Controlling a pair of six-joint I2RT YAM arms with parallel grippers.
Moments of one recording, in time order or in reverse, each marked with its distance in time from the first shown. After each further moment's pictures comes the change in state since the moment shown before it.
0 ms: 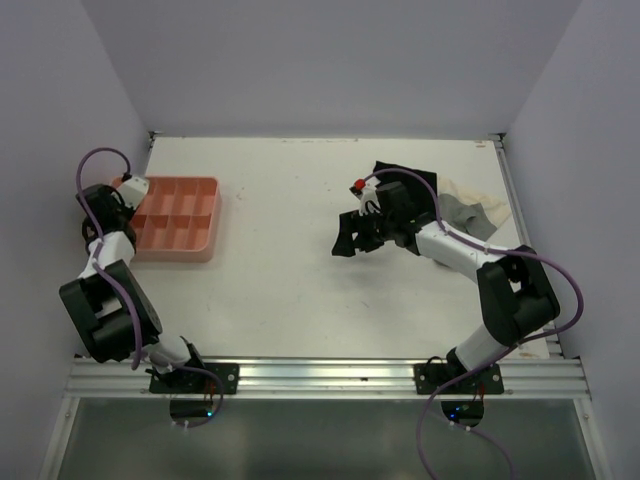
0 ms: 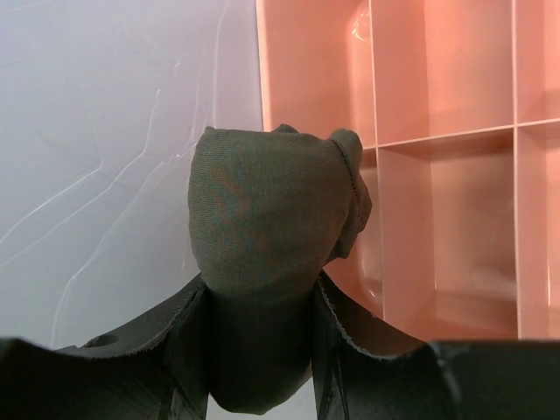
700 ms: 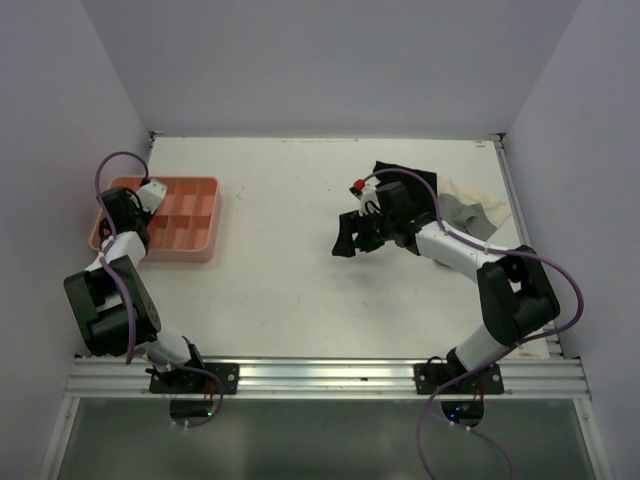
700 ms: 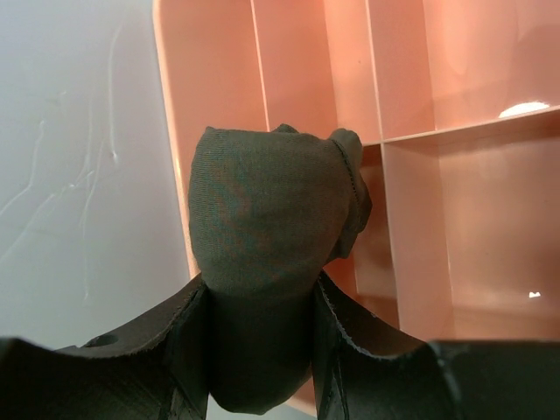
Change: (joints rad) left arm -0.087 0.018 -0.050 -0.007 -0.018 -0.045; right arm 0.000 0.000 0.000 -0.003 0.002 -0.012
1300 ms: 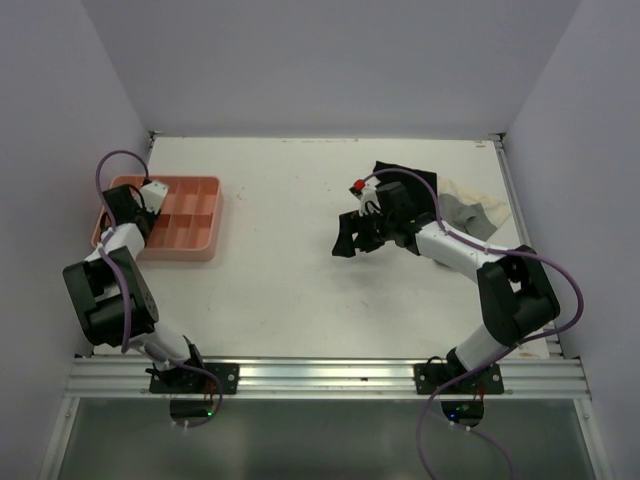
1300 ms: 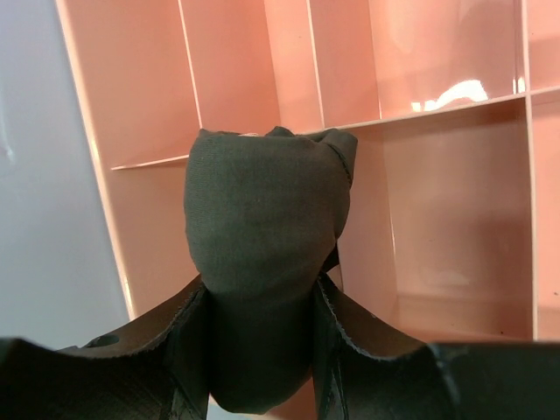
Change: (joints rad) left arm -0.017 0.056 0.058 -0.148 0.018 -0.097; right arm 0.000 0.000 0.000 0.000 0.000 -0.003
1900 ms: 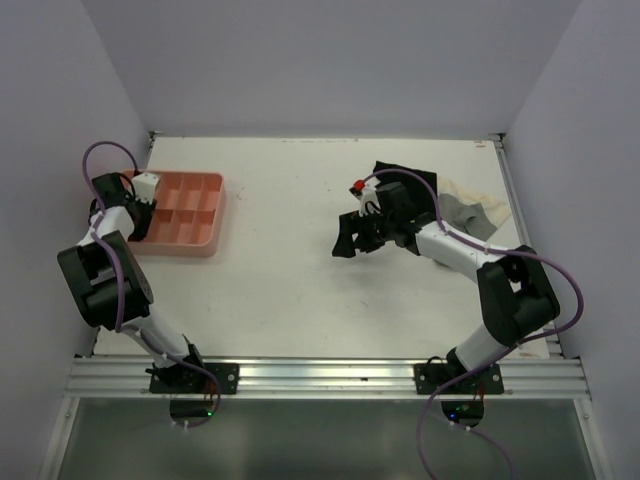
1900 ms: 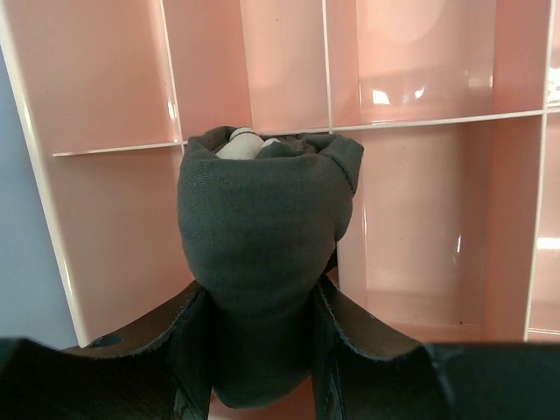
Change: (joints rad) left arm 0.035 0.138 0.212 -0.215 0.123 -0.138; right arm 0.000 0.000 0.000 -0.006 0.000 -0.003
